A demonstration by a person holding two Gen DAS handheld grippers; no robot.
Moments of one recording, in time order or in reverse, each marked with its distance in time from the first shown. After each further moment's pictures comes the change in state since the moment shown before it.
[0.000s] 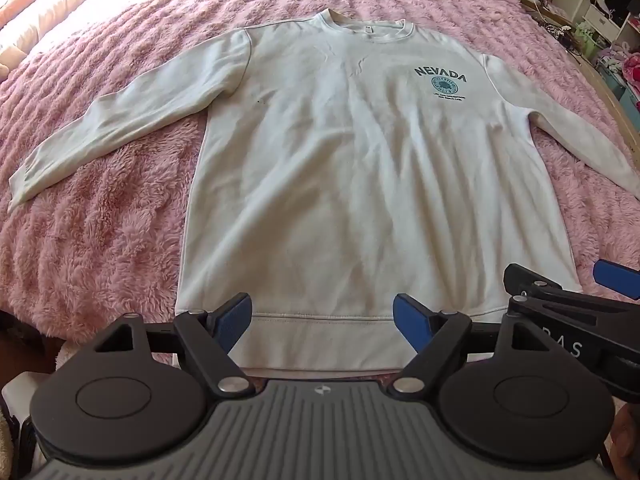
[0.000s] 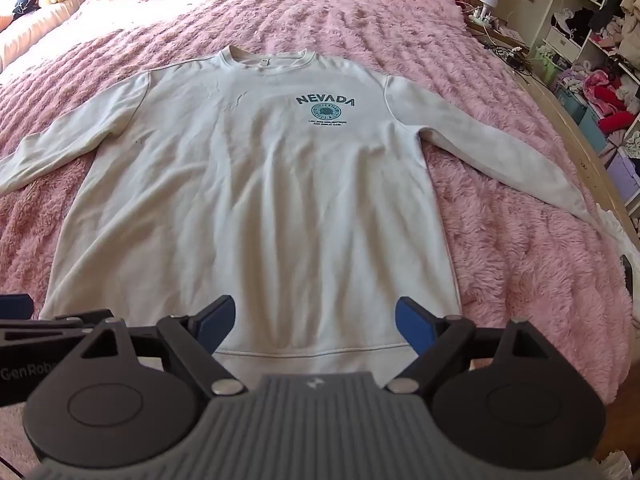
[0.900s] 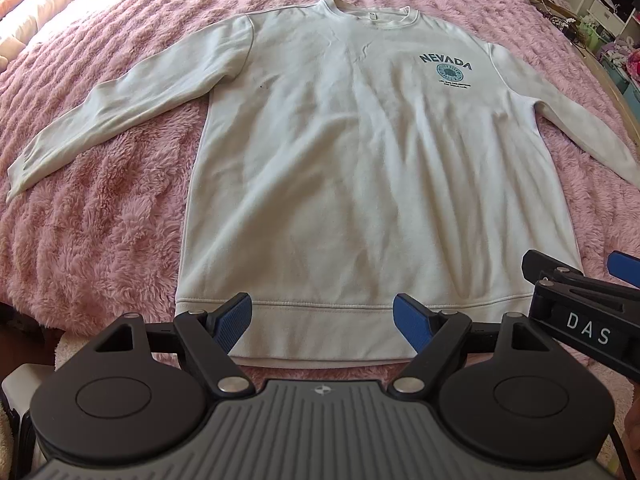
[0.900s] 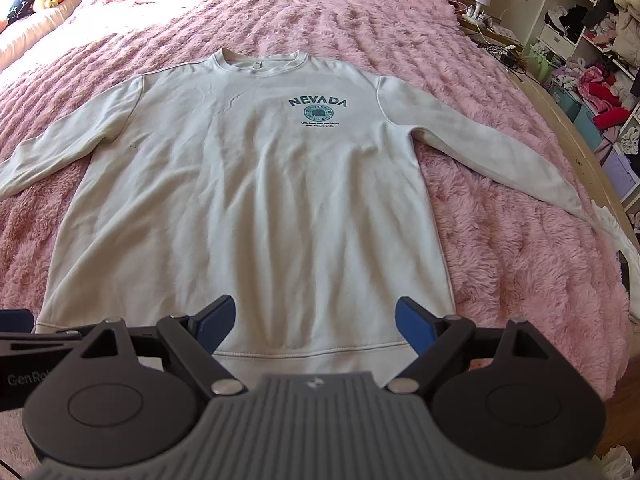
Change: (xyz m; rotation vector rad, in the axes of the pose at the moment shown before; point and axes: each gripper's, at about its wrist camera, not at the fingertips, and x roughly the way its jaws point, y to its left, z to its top) left arm 0.007 0.004 -0.004 -0.006 0.033 0.001; right arm -0.002 -0.002 0.000 0.016 -0.001 -0.004
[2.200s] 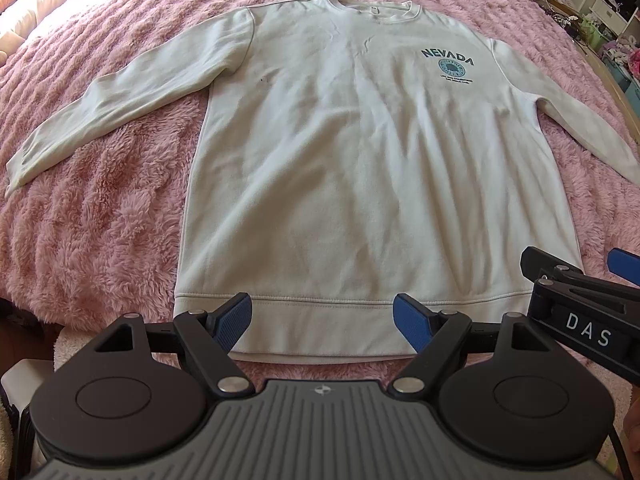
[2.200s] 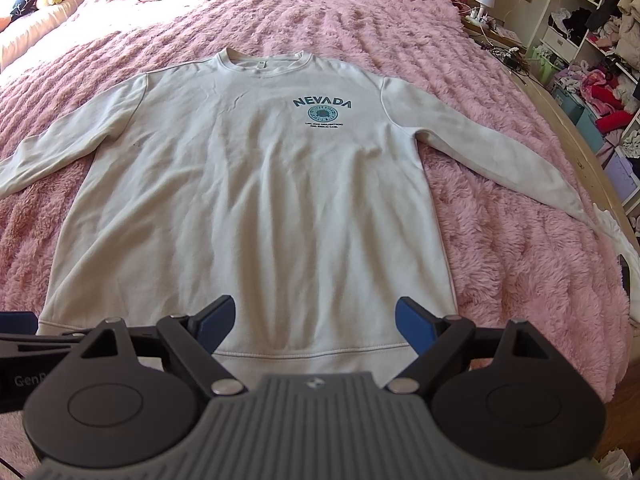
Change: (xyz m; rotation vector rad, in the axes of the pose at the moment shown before) left arm 0.001 0.002 0.000 -0.006 0.018 -0.002; right arm 0.000 0.003 0.000 -0.007 0.001 0.002
